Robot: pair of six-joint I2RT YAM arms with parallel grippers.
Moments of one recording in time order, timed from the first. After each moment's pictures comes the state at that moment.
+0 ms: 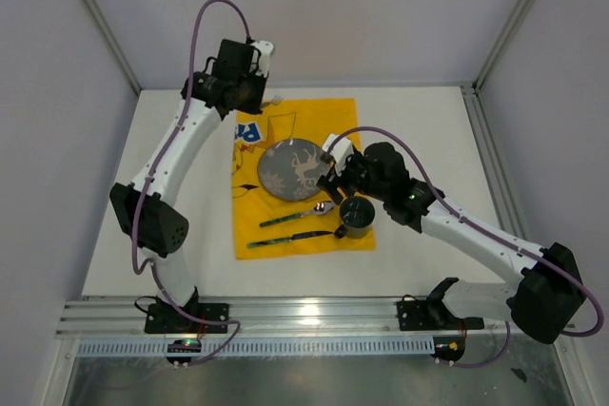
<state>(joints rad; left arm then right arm) -0.44 1.81 1.95 -0.89 -0.10 0.02 0.70 1.20 0.87 -0.04 -0.17 -0.32</state>
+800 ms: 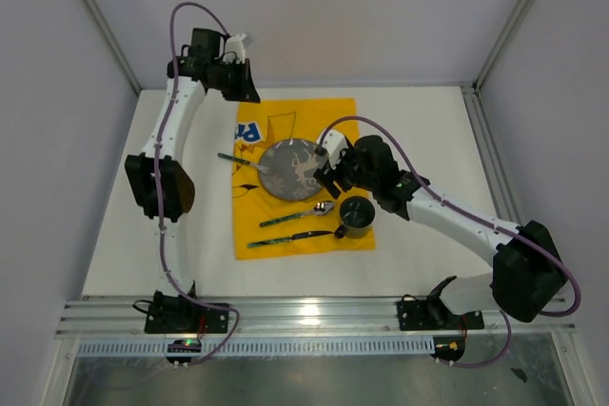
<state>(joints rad) -0.16 2.16 2.28 -0.94 0.53 -0.06 0.66 1.35 0.91 -0.02 -0.16 -0.34</state>
